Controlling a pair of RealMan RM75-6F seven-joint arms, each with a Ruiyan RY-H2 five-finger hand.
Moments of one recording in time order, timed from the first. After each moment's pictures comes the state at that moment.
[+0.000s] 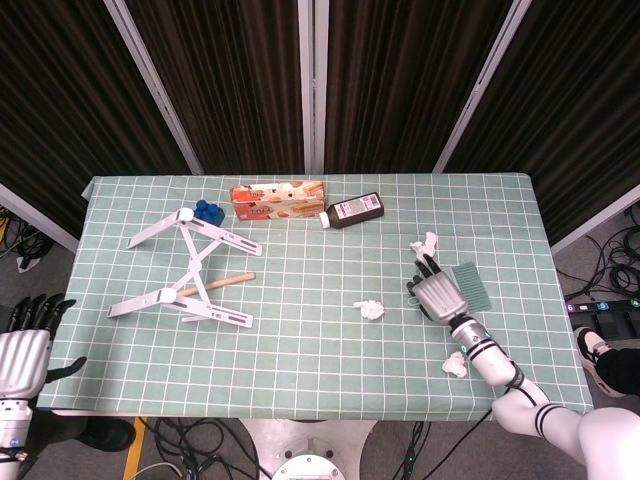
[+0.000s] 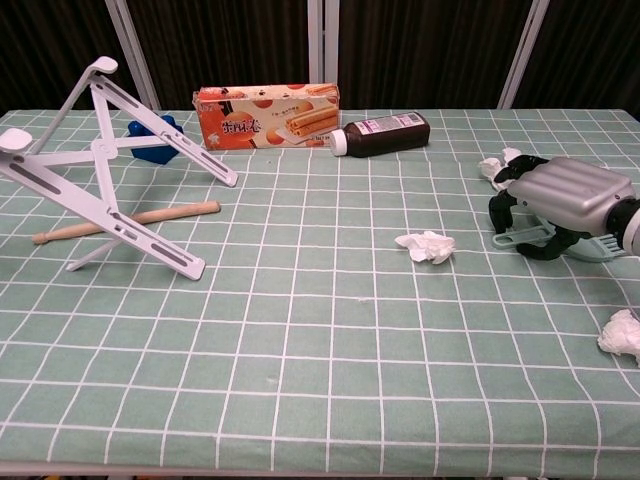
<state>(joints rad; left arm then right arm) -0.06 -1.19 -0.04 -1.56 1.44 1.47 0.09 0.64 -1.69 0.03 -0.87 -1.52 0.92 -0.13</state>
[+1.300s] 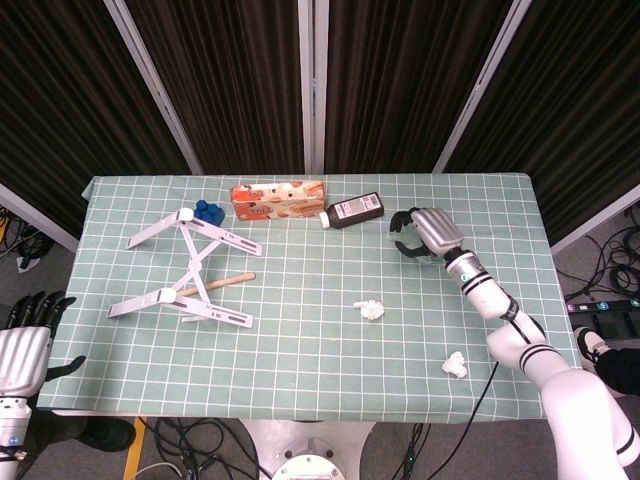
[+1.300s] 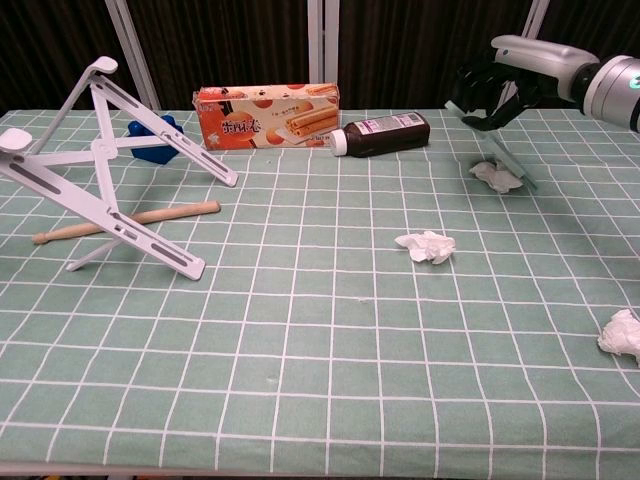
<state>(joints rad) -0.07 -1.13 -0.04 -1.67 1.42 1.46 0.18 0.90 -1.73 0.07 -0.52 -1.60 0.87 0.91</state>
